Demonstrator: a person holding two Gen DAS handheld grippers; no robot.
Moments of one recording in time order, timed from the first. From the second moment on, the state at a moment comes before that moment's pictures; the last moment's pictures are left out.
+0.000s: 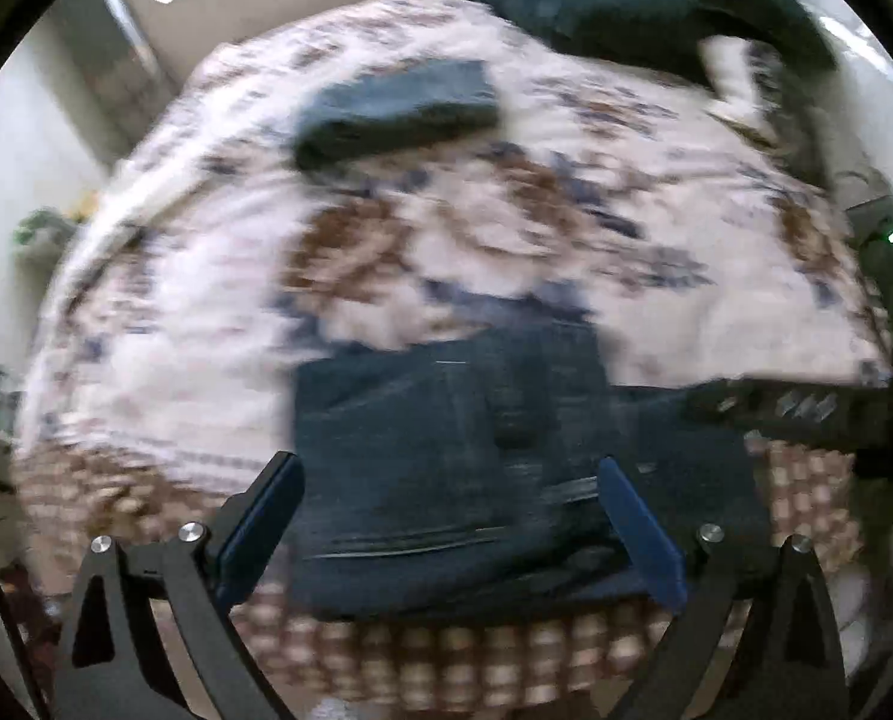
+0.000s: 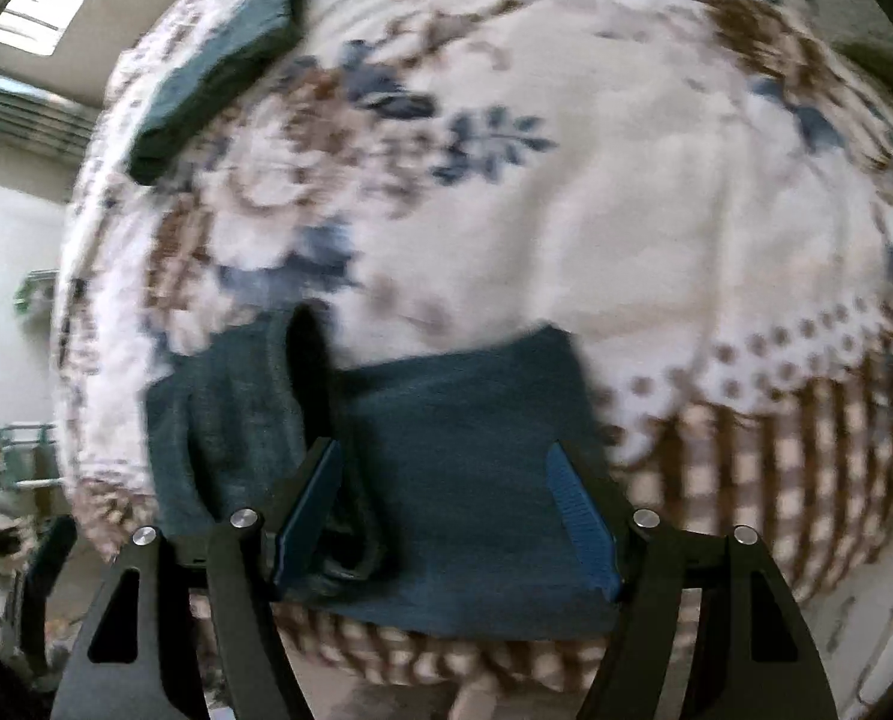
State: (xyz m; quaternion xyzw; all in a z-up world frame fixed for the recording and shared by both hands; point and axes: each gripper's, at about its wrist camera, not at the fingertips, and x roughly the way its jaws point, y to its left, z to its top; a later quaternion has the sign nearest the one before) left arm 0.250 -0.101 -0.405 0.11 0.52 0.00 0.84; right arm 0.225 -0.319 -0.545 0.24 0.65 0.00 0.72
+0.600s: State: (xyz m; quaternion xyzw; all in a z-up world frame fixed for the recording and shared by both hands) left arm 0.258 0.025 -0.455 0.06 0.59 0.12 0.79; right arm 0.251 -0.204 -0.563 0.19 0.68 0.14 0.69
